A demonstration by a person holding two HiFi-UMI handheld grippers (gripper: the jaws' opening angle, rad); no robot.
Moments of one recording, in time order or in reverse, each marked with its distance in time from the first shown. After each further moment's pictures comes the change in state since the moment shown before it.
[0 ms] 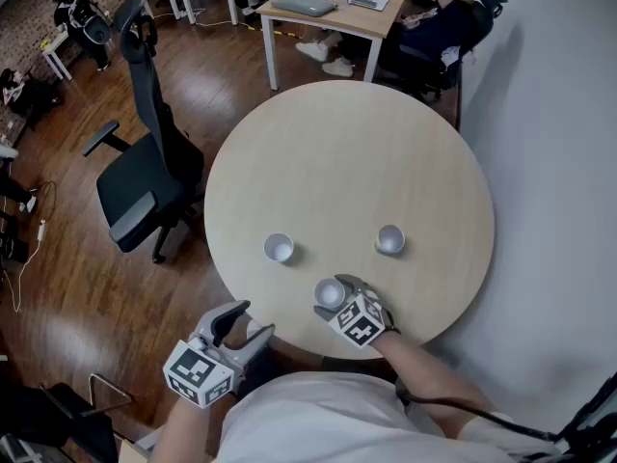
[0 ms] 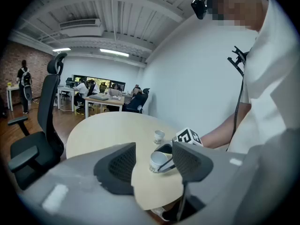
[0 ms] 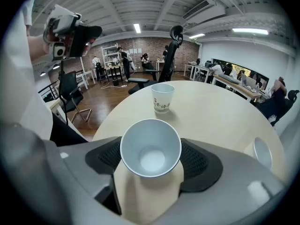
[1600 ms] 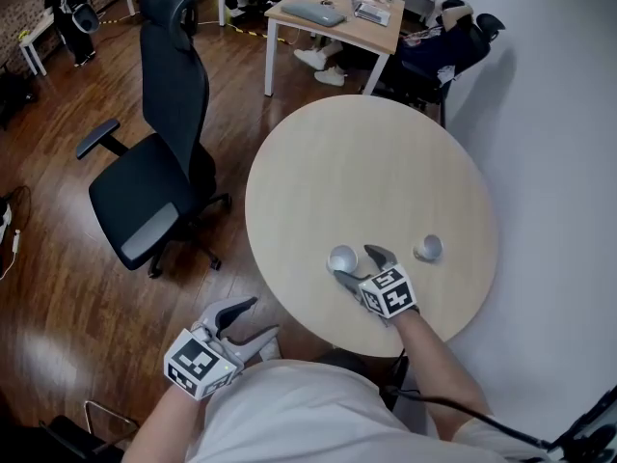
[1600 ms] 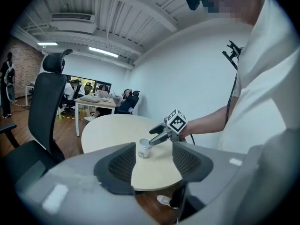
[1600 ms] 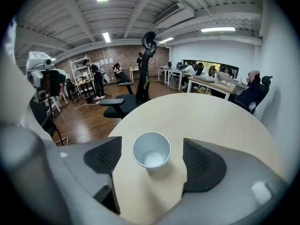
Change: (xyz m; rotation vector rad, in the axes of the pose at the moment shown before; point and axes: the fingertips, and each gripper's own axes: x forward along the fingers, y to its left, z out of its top) left arm -0.108 0.151 -0.015 0.069 -0.017 -0.212; right arm 0.043 -0.032 0.156 0.283 -0.093 -0.213
